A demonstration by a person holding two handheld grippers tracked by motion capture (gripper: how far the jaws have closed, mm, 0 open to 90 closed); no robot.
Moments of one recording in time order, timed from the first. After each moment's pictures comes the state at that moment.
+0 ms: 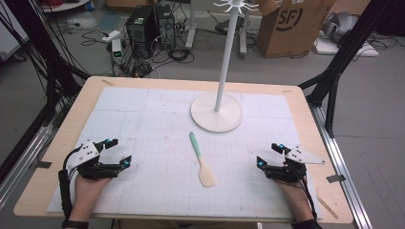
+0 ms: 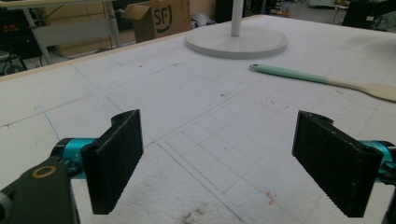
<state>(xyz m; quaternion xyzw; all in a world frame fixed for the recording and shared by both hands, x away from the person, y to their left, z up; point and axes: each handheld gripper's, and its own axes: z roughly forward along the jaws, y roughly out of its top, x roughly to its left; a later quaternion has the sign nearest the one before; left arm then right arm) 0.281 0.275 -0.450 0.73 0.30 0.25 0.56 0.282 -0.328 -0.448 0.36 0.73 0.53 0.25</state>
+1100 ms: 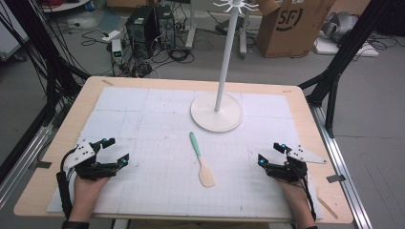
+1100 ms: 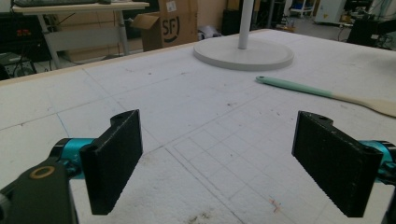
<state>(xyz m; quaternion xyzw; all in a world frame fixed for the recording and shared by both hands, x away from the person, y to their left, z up) 0.279 0.280 -0.451 0.71 0.32 0.25 0.58 0.283 -0.331 -0.448 0.39 0.71 0.53 0.25</state>
